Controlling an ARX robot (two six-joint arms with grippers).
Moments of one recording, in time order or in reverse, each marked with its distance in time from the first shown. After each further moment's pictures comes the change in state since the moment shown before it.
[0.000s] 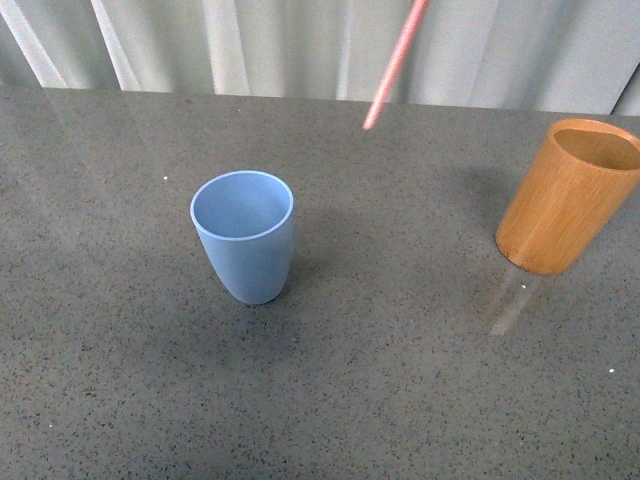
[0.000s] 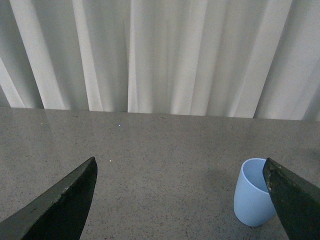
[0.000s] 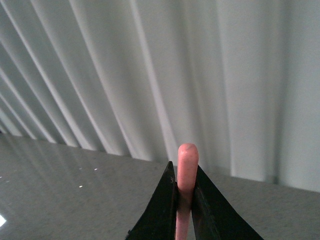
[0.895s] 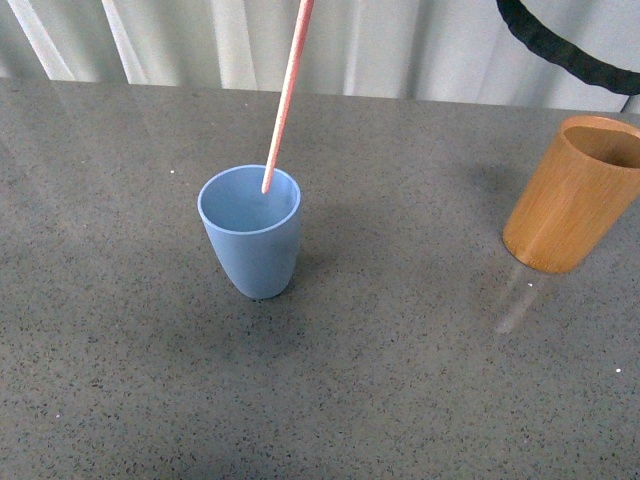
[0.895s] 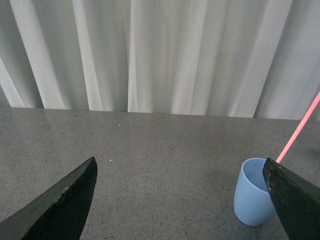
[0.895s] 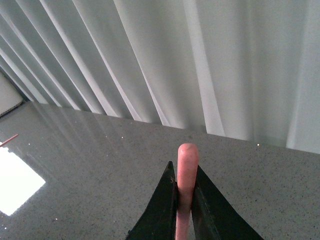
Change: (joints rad) left arm 0.000 0.000 0.000 0.000 0.000 0.000; right arm 0.124 0.313 0.157 0.042 -0.016 0.053
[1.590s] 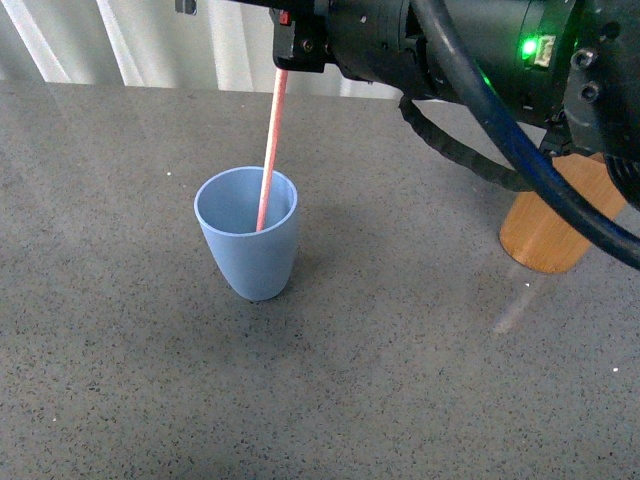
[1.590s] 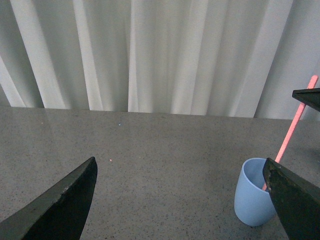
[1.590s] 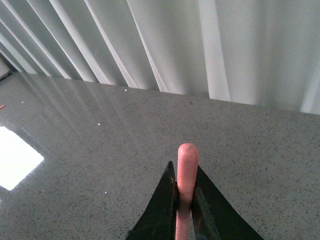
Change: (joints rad) left arm 0.000 0.000 0.000 0.000 0.000 0.000; right arm 0.035 0.174 0.024 0.045 0.012 -0.006
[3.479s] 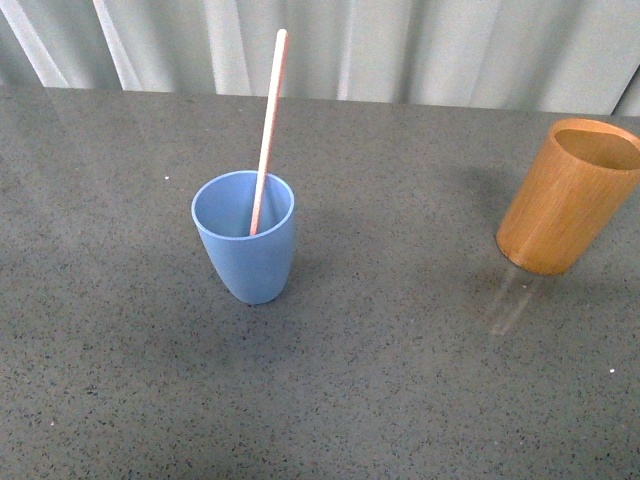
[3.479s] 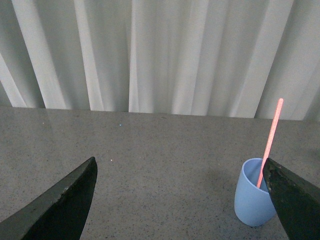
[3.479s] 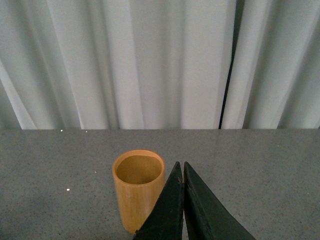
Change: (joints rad) left arm 0.000 0.000 0.000 0.000 -0.001 0.000; right arm -0.586 -1.232 -0.798 -0.273 0.060 -0.295
